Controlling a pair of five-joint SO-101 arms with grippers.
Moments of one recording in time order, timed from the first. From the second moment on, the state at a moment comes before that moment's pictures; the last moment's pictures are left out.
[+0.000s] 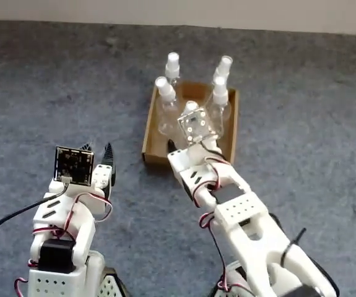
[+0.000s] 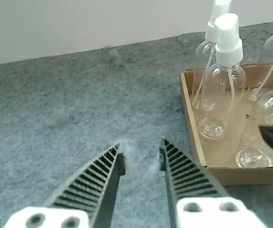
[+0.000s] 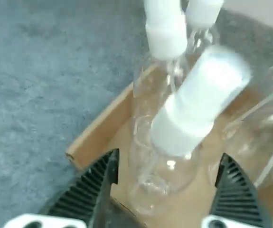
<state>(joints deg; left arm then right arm) -1.7 -98.4 81.5 46.6 -0.7 -30.0 -36.2 63.5 8.0 5.8</state>
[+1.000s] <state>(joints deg) -1.7 -98.4 81.5 45.5 -0.7 -20.6 -91.2 77.8 48.0 10.2</state>
